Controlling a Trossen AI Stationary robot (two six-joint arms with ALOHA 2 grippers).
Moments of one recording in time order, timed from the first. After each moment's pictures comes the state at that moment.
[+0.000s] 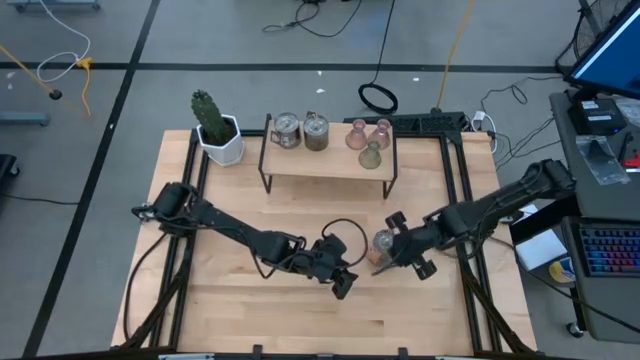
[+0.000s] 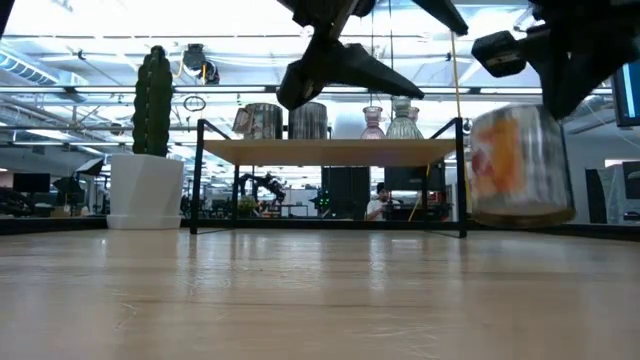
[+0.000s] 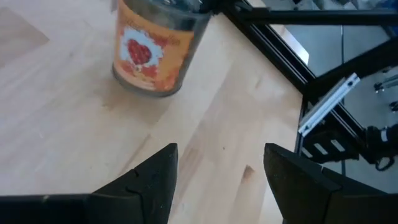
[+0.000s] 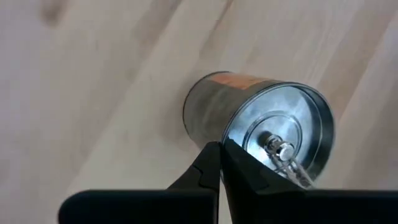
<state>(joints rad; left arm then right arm) -0.34 1.95 1.42 -0.07 -0.24 -0.93 0.39 1.24 0.93 -0.82 0.07 -0.14</state>
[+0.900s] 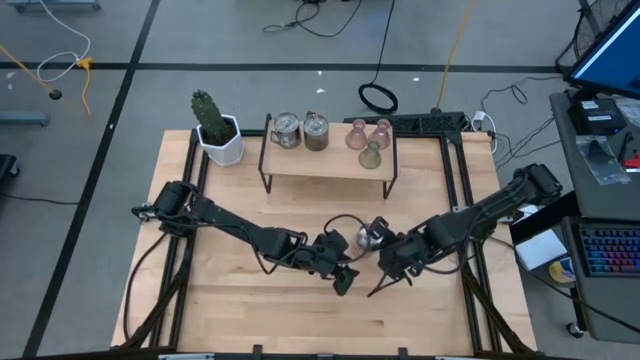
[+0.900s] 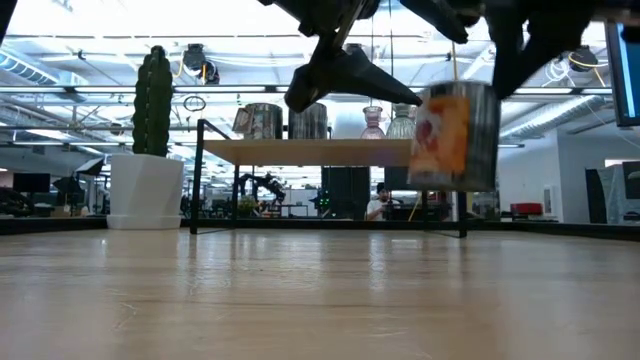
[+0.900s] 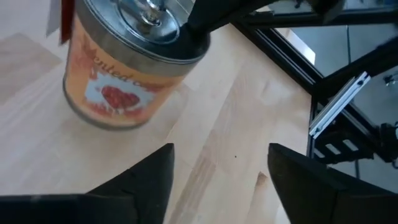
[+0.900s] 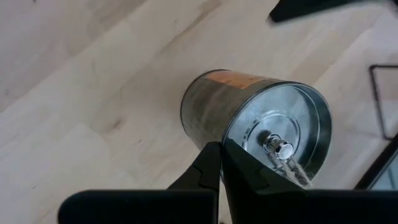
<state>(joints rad) -0.32 1.95 1.42 -0.07 -0.23 -0.86 0.45 1.43 1.13 -0.90 0.32 -0.52</state>
